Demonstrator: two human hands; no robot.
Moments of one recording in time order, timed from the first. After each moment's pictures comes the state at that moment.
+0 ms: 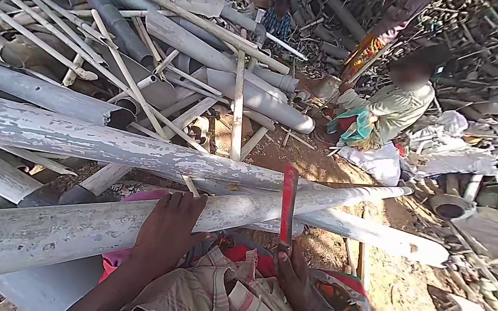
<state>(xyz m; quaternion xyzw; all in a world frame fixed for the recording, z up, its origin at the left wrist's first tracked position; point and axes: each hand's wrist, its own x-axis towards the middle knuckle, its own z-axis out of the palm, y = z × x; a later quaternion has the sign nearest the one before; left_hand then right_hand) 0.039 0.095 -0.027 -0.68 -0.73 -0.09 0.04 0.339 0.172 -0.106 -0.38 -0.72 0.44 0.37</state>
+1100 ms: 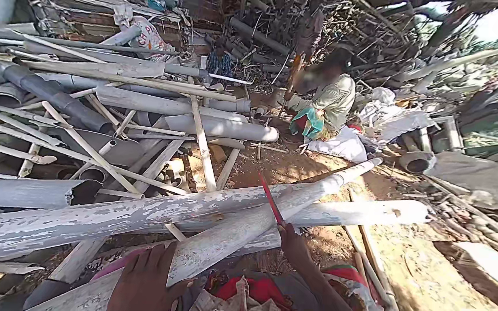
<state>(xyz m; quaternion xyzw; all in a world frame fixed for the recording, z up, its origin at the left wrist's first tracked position) 0.039 0.093 -0.026 -0.69 -0.72 -0.10 0.04 0.343 0.254 -0.065 -0.71 -0.65 0.26 0.05</state>
